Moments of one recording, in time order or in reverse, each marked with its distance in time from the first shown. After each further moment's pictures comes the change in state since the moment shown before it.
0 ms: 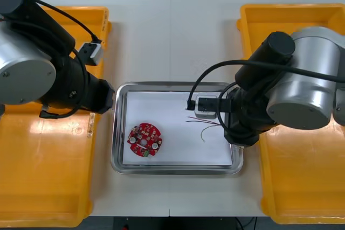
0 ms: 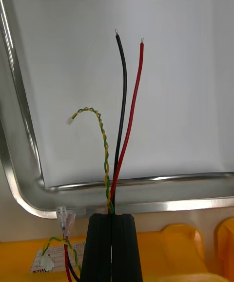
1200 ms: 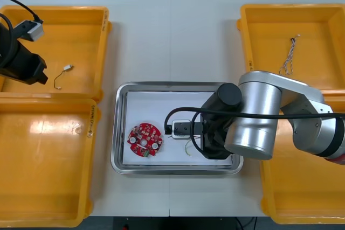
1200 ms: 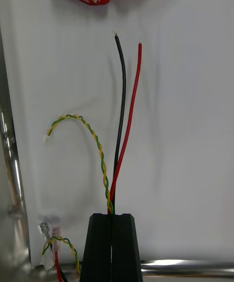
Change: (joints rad) right arm -0.033 0.102 0.272 0.121 0.224 -0.171 0.000; left arm -0.103 0.075 0.313 0.526 -0.112 0.000 -0.664
